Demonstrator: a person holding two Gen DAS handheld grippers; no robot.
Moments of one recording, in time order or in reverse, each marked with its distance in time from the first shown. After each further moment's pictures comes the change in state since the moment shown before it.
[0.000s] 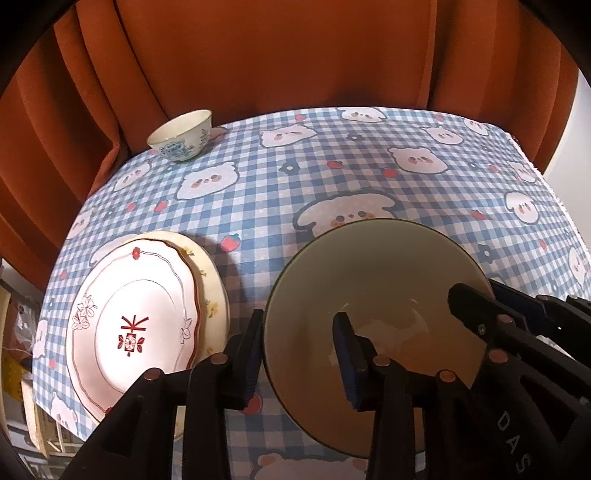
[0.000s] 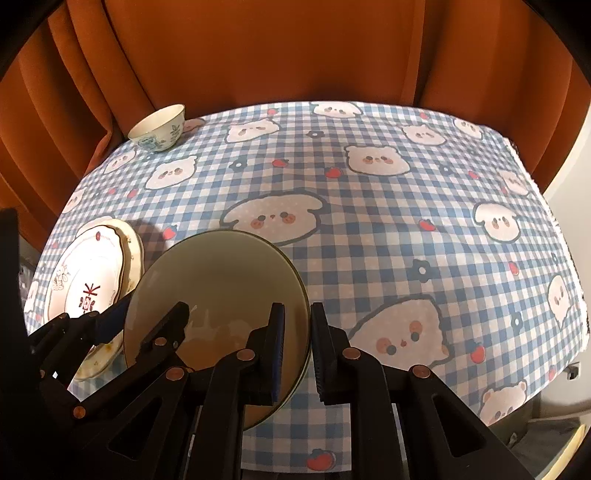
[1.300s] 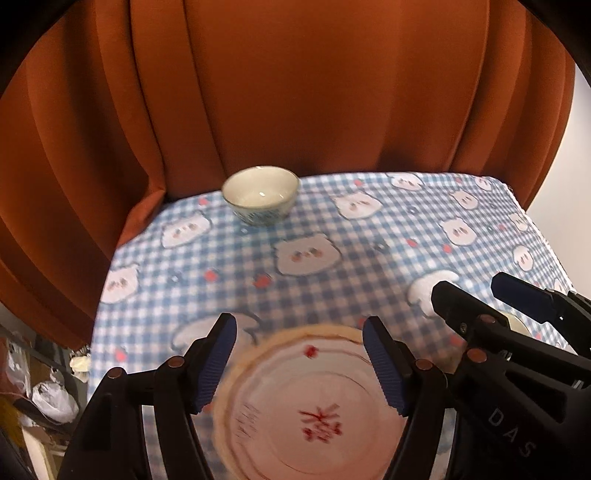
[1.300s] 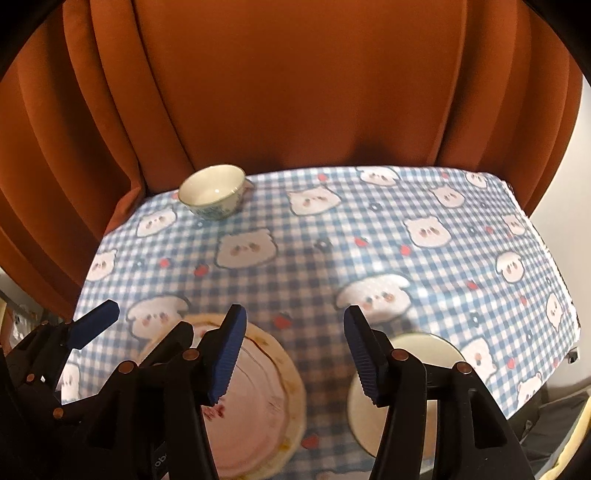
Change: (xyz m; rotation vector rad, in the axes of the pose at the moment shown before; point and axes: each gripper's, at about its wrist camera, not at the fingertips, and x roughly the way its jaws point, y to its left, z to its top) left arm -0.041 0.199 0.071 0.044 -0.117 -0.106; right arm -0.037 0.171 0.082 0.071 -0.135 -0.086
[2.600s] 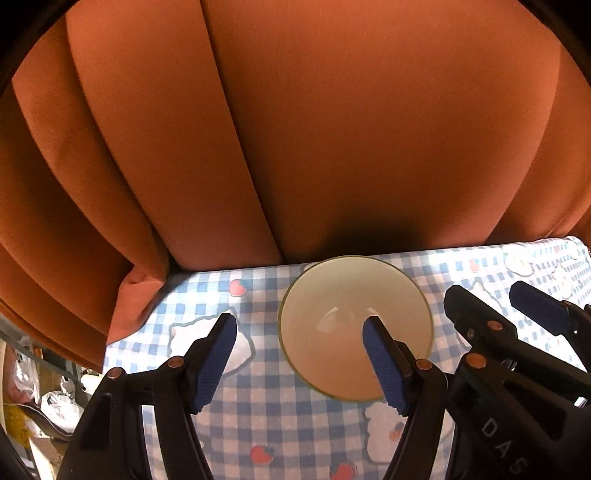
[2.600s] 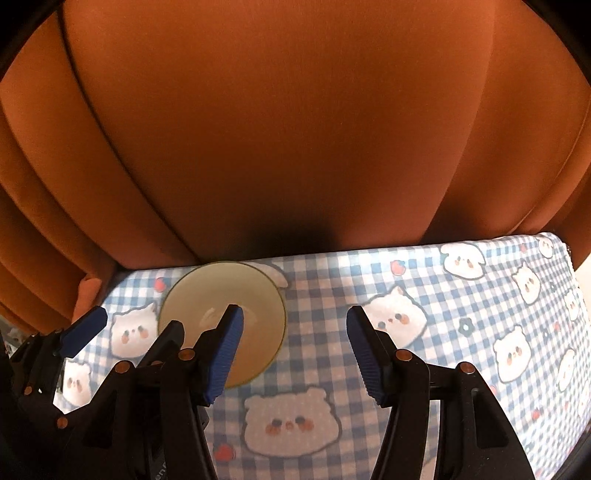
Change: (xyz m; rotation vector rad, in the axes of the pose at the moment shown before) left arm 0.189 0.080 0.151 -0.084 0.023 0.128; right arm 0.189 0.074 0.176 -0.024 0.009 0.012
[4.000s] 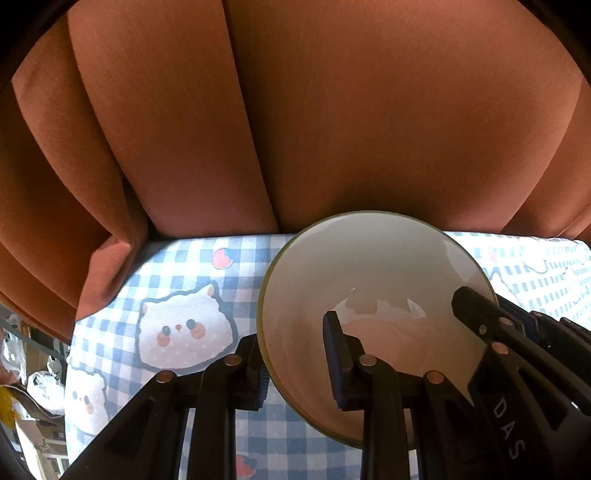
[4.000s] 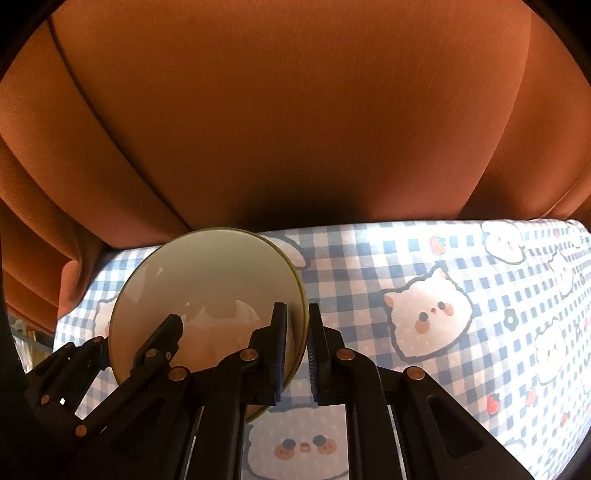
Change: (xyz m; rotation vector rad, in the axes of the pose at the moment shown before) left arm 0.038 0.001 -0.017 -0.059 0.060 -0.017; right arm 0.056 0.009 -0.013 -0.010 0.072 0.051
